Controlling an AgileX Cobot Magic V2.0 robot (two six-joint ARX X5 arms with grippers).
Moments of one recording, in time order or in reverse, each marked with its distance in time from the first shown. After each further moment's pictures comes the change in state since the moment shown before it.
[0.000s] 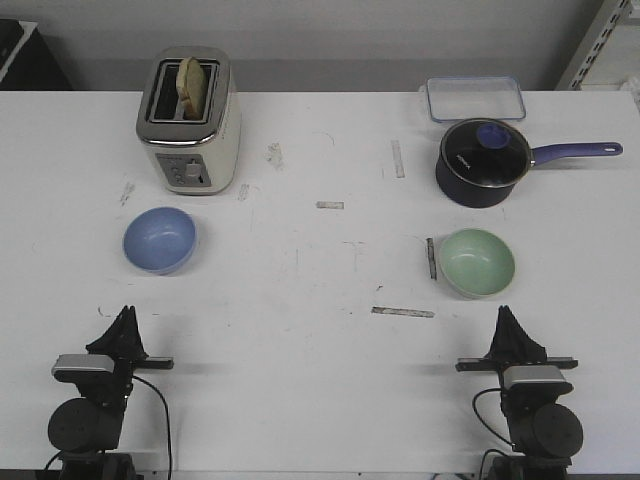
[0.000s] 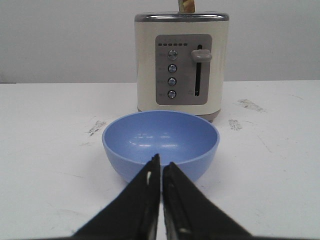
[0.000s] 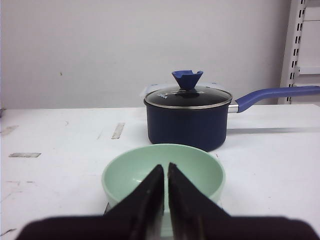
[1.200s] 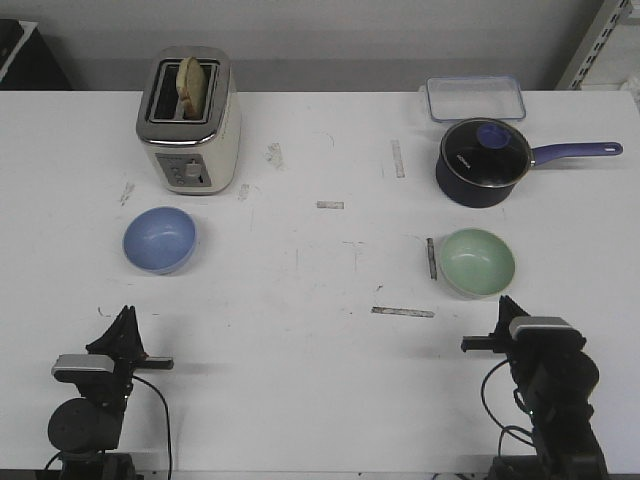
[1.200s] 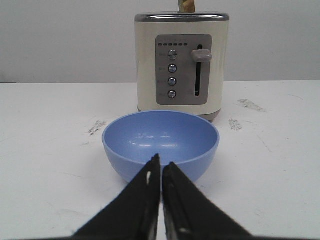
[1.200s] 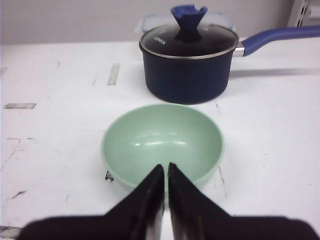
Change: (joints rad) left arm 0.000 0.000 0.000 0.000 0.000 0.000; right arm 0.000 0.453 0.409 -0.346 0.000 0.026
